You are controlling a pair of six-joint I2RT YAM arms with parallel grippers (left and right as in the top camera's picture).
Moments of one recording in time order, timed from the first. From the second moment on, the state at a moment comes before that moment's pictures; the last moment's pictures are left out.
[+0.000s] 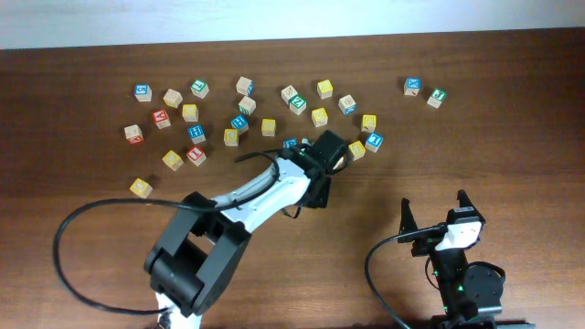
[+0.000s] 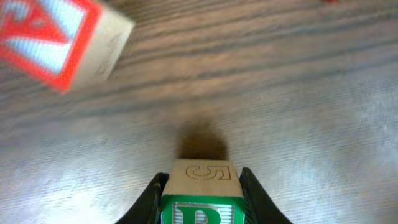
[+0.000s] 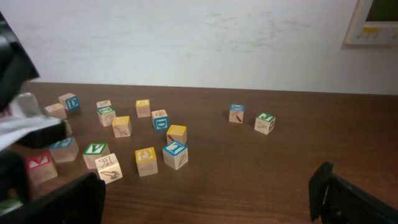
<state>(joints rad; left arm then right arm) -0.72 2.02 1.40 -0.79 -0.10 -0.48 0.03 0.01 0.01 -0.07 -0.05 0.01</state>
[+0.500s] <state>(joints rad) -0.44 1.77 1.03 -0.74 -0.11 -0.57 0.03 0.01 0.01 -0.07 -0.05 0.01</state>
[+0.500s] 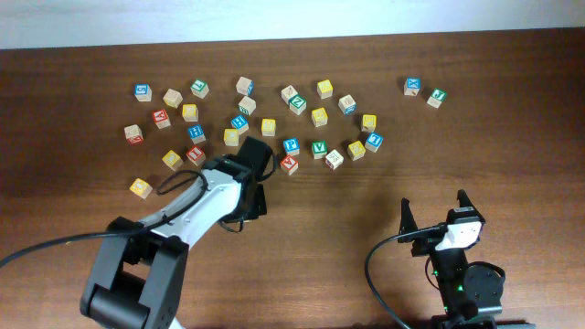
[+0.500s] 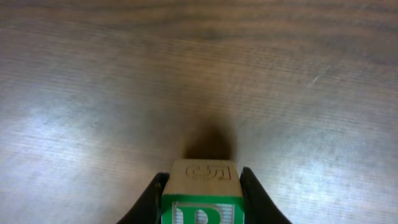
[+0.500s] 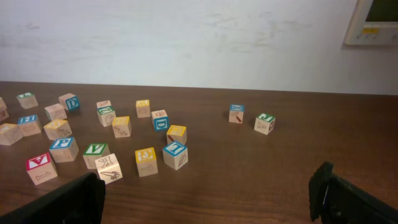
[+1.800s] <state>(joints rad) -0.14 1.98 1.99 -1.27 0.04 -0.22 0.03 0.01 0.01 -0.07 -0.05 0.01</state>
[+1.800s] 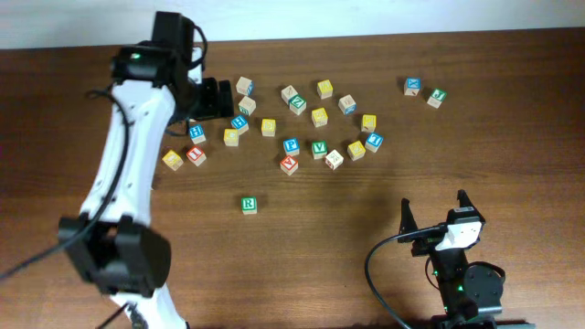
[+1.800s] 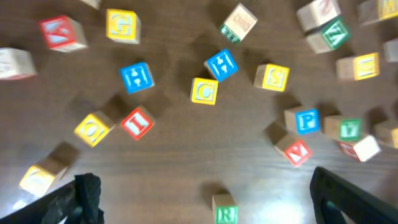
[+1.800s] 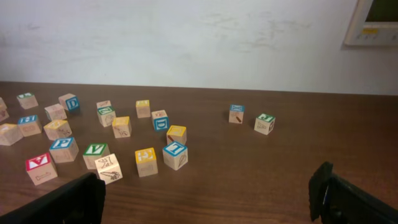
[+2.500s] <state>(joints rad) 0.10 2.14 1.99 -1.43 -0.01 -0.55 0.03 0.01 0.01 -0.07 -0.05 0.01</state>
